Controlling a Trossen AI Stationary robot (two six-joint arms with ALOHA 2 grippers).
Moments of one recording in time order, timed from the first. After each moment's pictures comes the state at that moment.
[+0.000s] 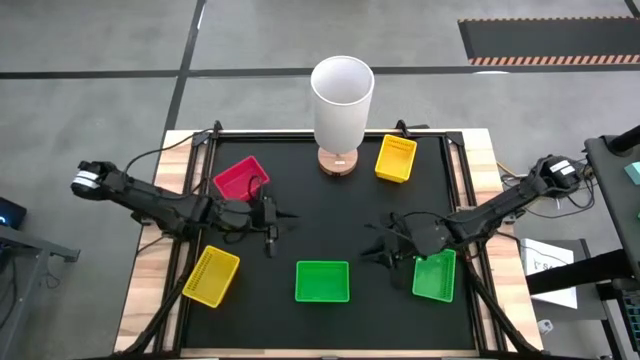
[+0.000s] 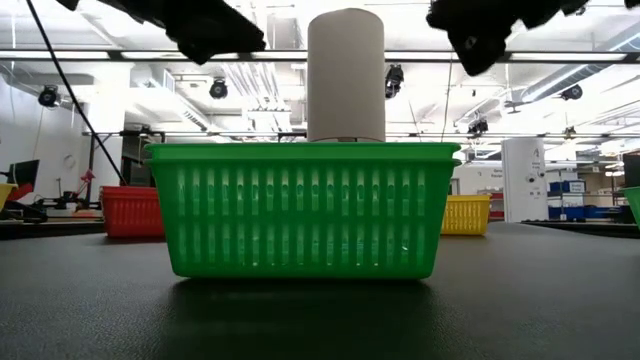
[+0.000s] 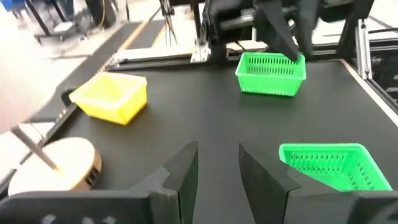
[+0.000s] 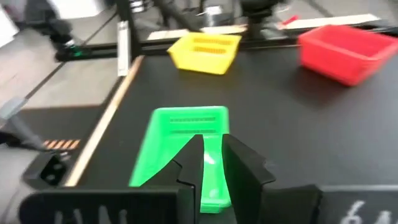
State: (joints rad) left arm -0.23 1.10 0.71 0.09 -0.34 -0.02; right arm 0.43 1.24 0.66 0.22 0.25 0.23
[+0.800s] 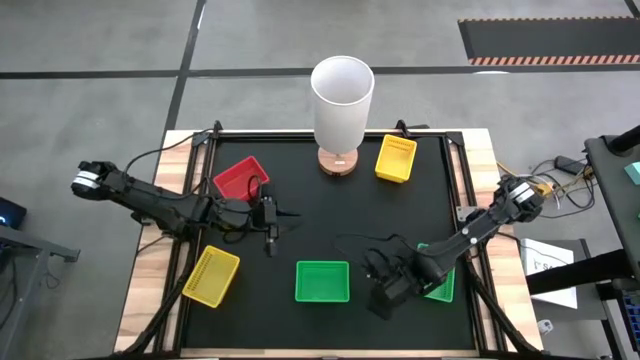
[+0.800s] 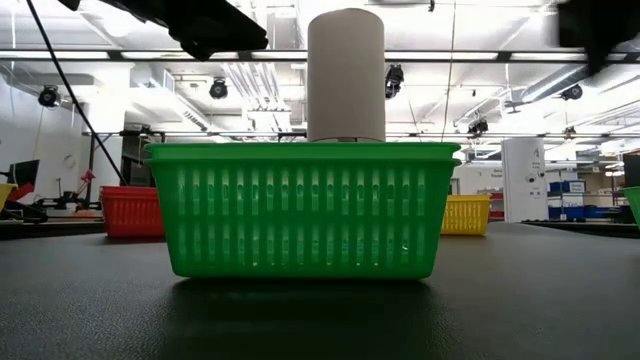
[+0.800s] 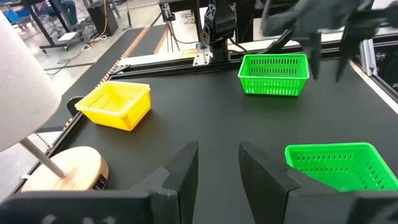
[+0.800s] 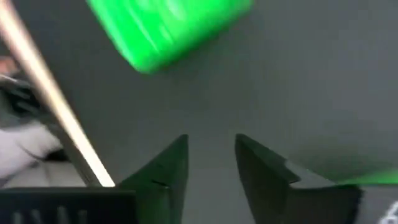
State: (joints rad) left arm -0.23 1.11 0.71 0.10 -0.35 0.04; right arm 0.58 1.71 1.40 -1.01 0.08 1.16
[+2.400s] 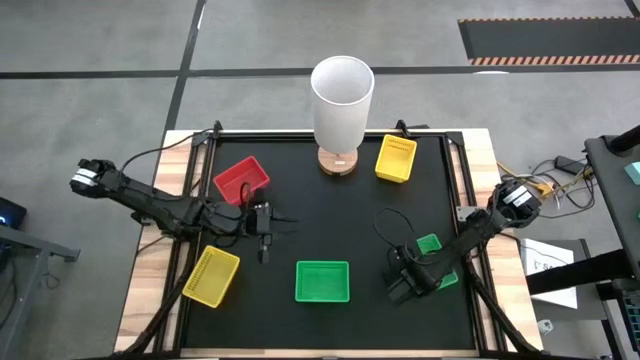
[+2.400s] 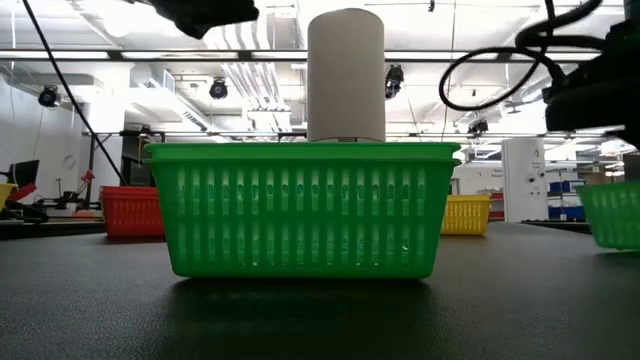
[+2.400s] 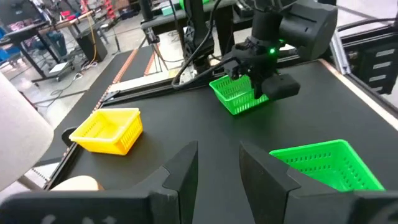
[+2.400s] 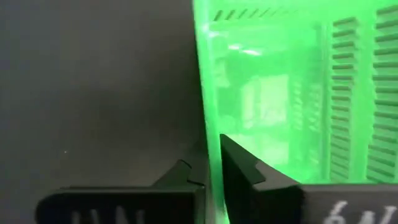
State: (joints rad) left arm -0.29 1.06 0.71 0.11 -0.35 0.15; right arm 0.60 1.74 1.09 -1.11 0.03 1.92
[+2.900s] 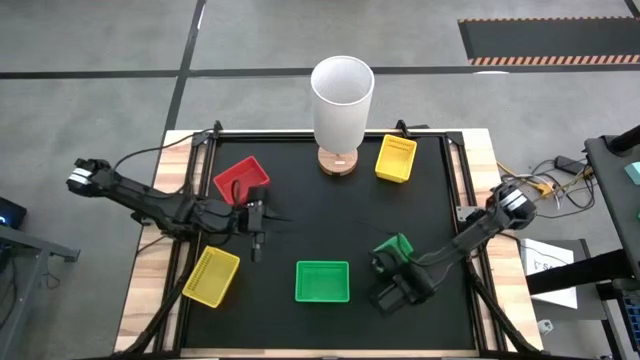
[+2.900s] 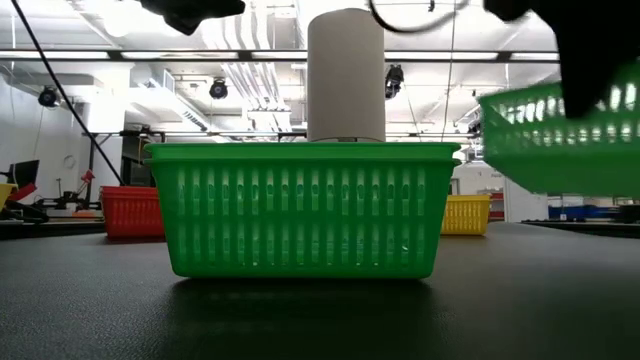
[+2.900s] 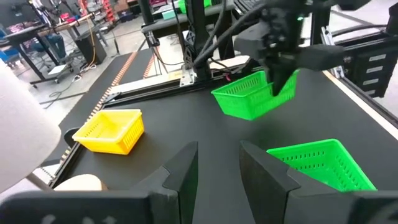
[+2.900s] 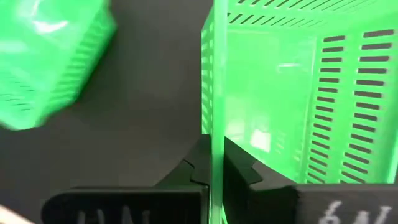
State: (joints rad) left arm -0.31 0.99 0.69 0.06 -0.35 0.14; right arm 0.60 1.79 1.43 -1.17 0.21 1.61
